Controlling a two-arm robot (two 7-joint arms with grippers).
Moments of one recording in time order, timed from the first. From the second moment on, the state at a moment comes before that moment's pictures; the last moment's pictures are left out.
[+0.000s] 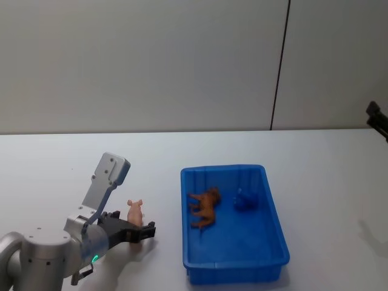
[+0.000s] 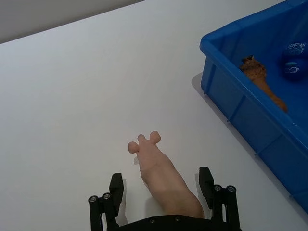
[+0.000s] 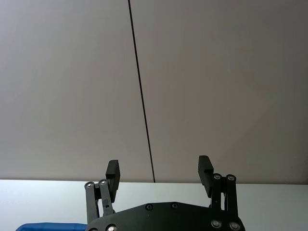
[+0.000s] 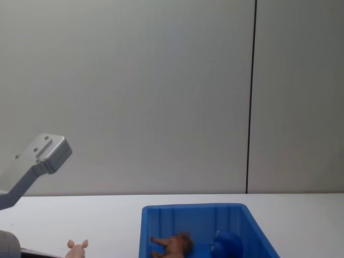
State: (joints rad) left arm -0.26 0.42 0.37 -1.46 -0.41 0.61 -0.07; right arm 0.06 0.41 -0.05 -1.78 0.54 0.11 0.06
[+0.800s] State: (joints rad) left arm -0.28 0.40 0.37 -1.42 -0.40 0.62 -0.08; right arm 0.06 0.41 -0.05 -1.78 0.54 0.11 0.06
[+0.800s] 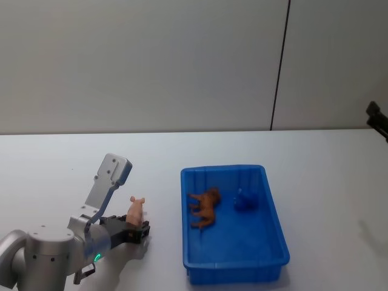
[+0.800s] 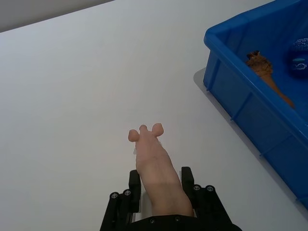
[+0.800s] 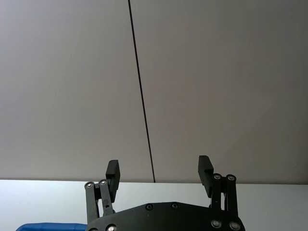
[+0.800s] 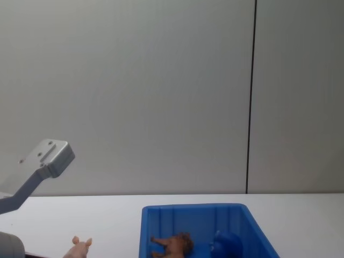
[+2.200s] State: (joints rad) left arm -0.34 0.41 0.33 -1.55 -0.46 0.44 -0.37; right arm 0.06 0.41 -0.05 -1.78 0.54 0.11 0.06
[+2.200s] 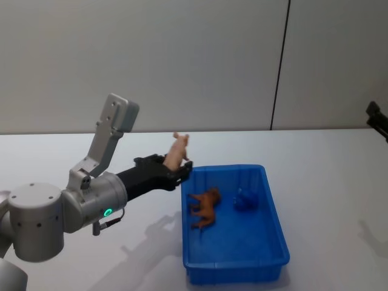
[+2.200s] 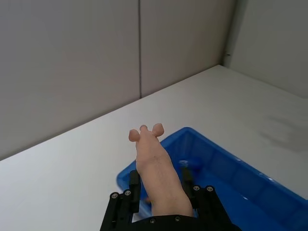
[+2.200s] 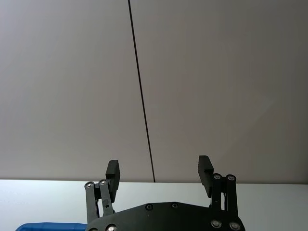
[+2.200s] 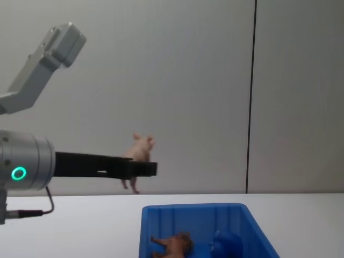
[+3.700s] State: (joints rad) left arm -0.42 0.34 0.41 -1.40 -0.43 0.52 -0.60; right arm 0.06 0.41 -0.05 -1.78 0.54 0.11 0.06
